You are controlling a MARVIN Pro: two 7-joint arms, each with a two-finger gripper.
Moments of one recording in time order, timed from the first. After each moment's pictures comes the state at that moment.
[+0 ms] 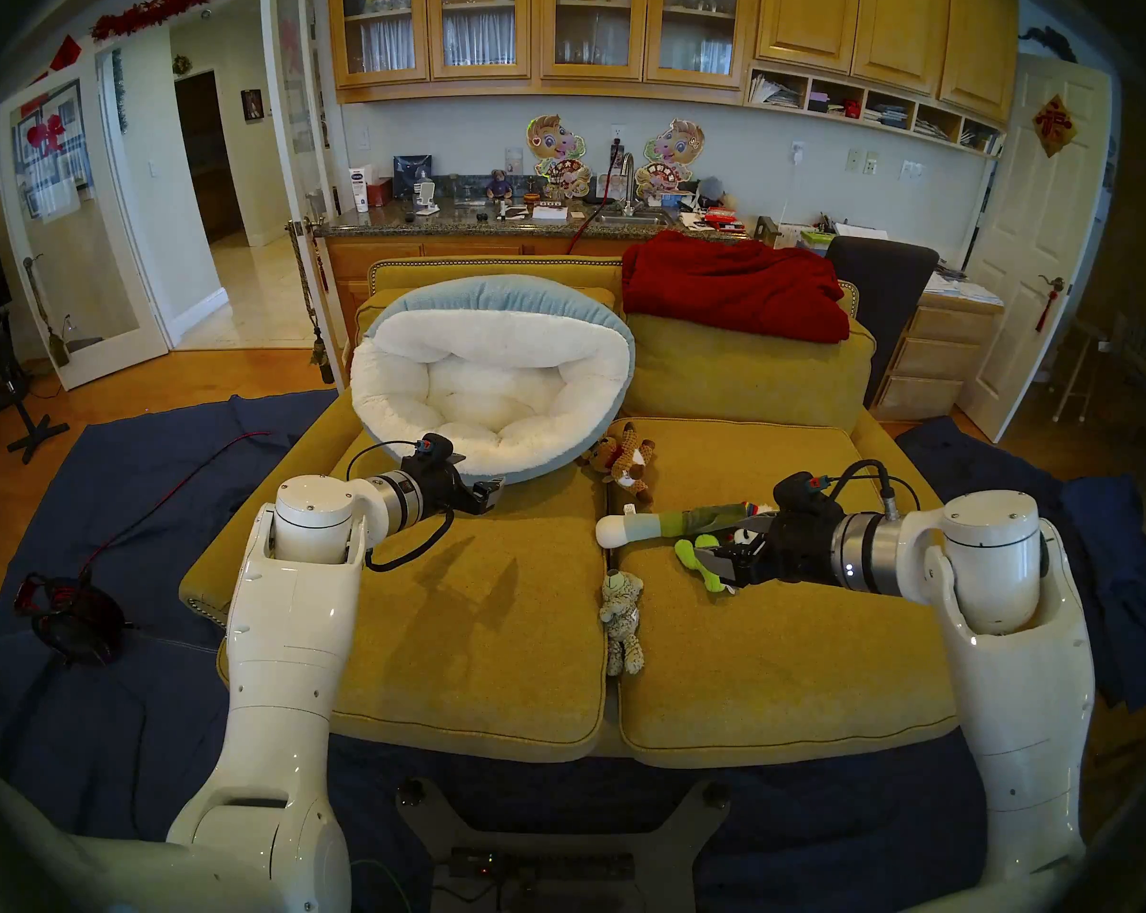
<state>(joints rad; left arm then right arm) 1.32 -1.49 -1.74 -1.41 0.30 0.33 -0.80 -1.71 -1.13 1.75 -2.06 0.01 0.93 0.91</state>
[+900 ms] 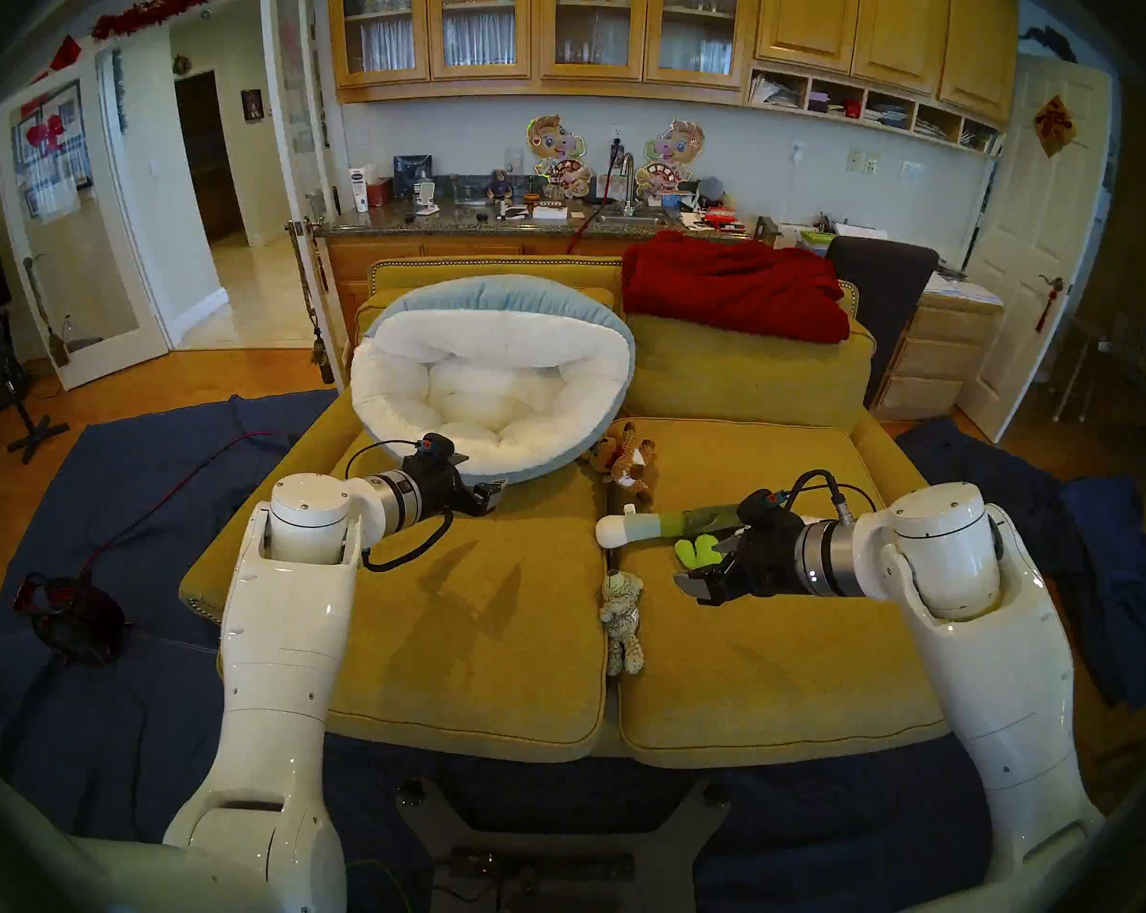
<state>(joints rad) 1.34 -1.47 -1.74 -1.47 0.29 0.36 -0.88 -1.64 -1.04 1.60 -1.97 0.06 0.95 0.87</state>
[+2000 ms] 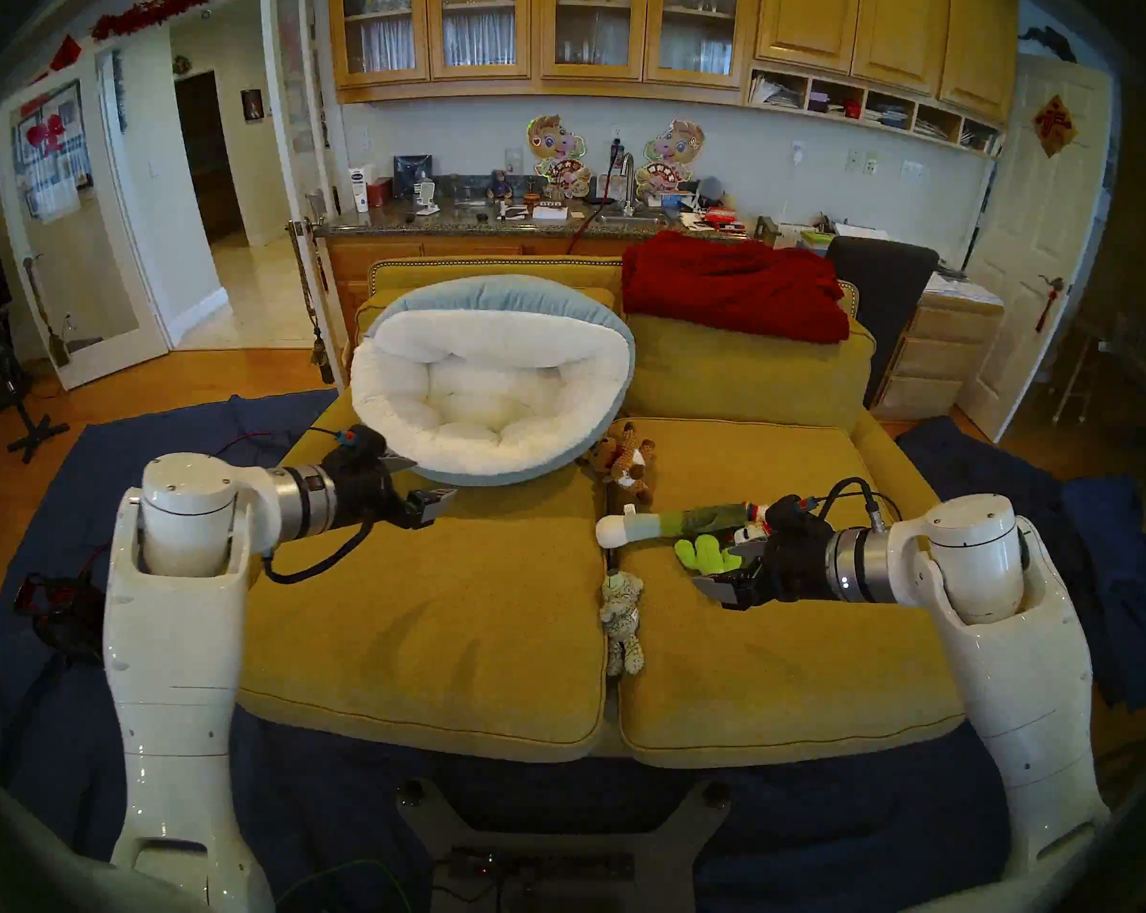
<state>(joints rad) 1.50 -1.31 -1.90 -1.81 0.27 0.58 -1.13 -1.69 -1.01 1.70 -1.92 0.11 0.85 0.95</state>
